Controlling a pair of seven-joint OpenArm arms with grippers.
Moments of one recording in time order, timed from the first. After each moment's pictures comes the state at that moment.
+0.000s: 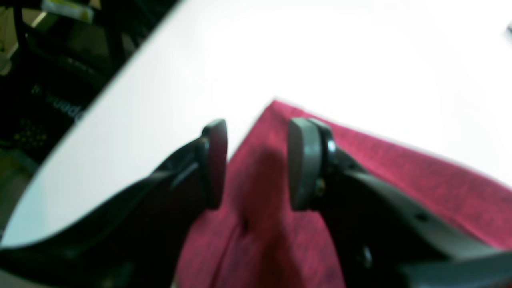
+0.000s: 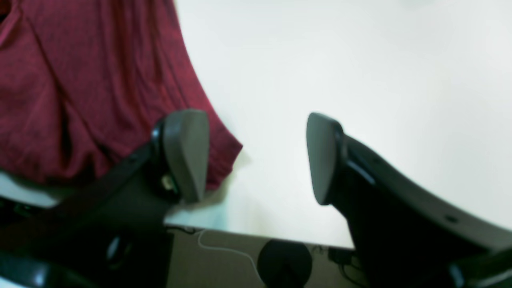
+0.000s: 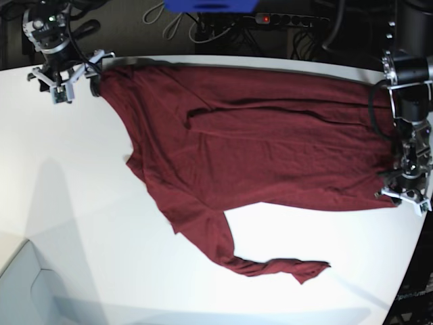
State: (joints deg) left arm -29.8 -27.9 -3.8 25.3 -20.7 -4.5 1.1; right arm -31.3 -1.2 30.8 111.2 -0.9 35.4 -26.8
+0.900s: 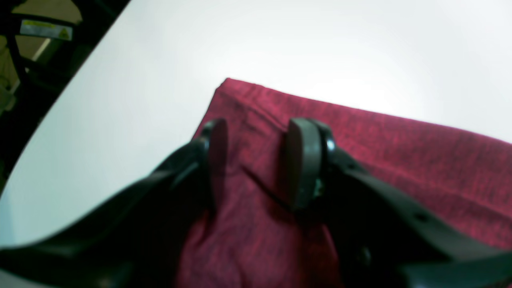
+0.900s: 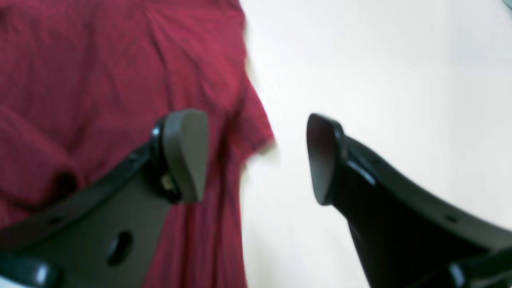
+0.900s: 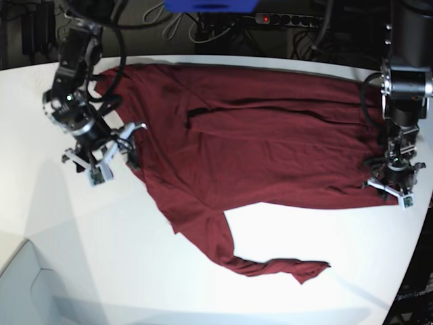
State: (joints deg) left arm -32.4 -26.1 6.3 13.0 -21.3 -4.7 -12.3; right arm -2.8 -1.5 20.5 98.0 -0.7 40.1 -36.3
